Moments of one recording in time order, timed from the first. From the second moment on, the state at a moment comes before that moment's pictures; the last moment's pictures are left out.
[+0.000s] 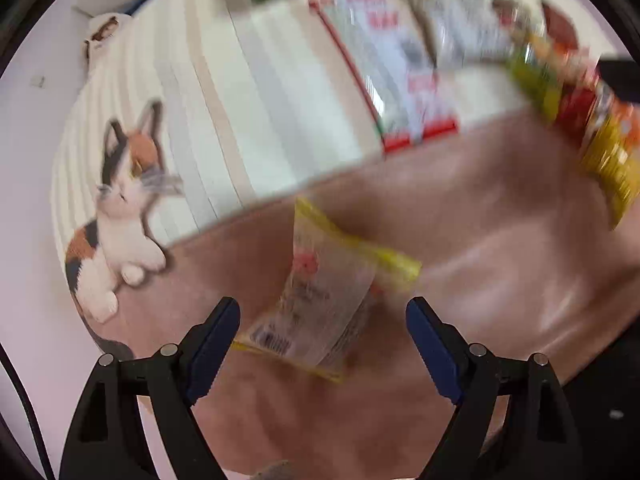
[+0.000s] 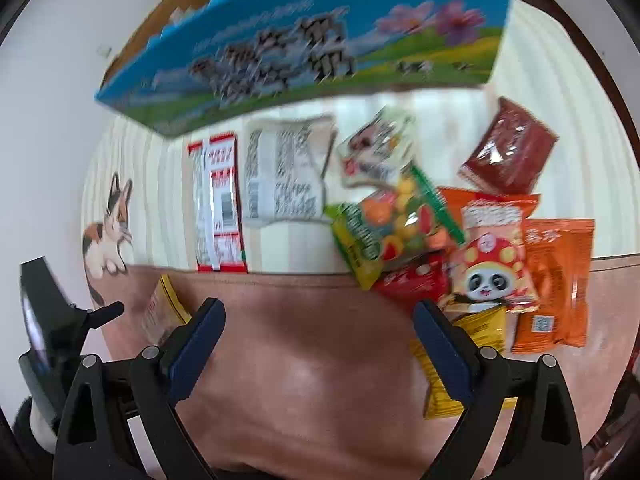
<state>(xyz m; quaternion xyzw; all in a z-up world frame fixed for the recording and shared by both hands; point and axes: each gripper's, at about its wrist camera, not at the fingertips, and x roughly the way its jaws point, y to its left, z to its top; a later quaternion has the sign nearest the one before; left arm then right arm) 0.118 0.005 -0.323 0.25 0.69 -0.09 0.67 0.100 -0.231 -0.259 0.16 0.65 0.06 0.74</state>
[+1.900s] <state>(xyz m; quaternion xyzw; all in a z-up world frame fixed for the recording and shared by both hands) 0.084 0.012 -0.383 -0.06 0.74 0.05 0.67 0.120 -0.112 -0.361 0.06 0.73 0.09 0.67</state>
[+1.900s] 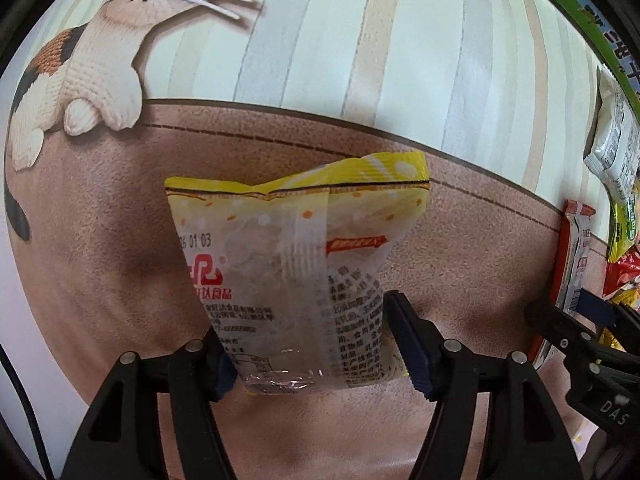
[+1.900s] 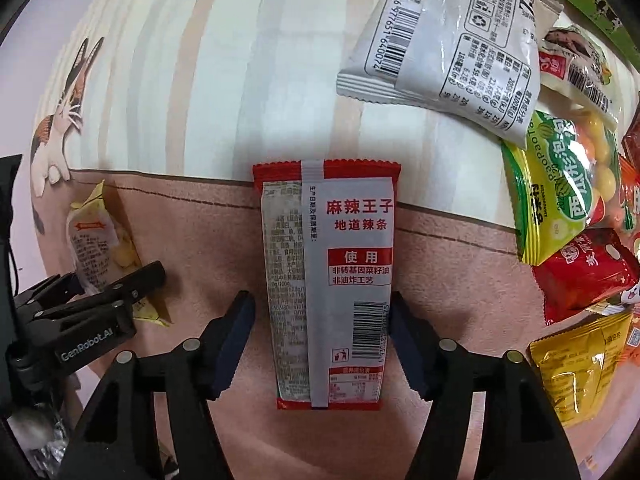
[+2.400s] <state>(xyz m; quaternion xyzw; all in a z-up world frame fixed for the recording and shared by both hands) 0.070 0.000 -0.382 -0.06 0.73 0.04 0.68 0.083 -0.104 -0.358 0.03 0.71 0.07 0.70</state>
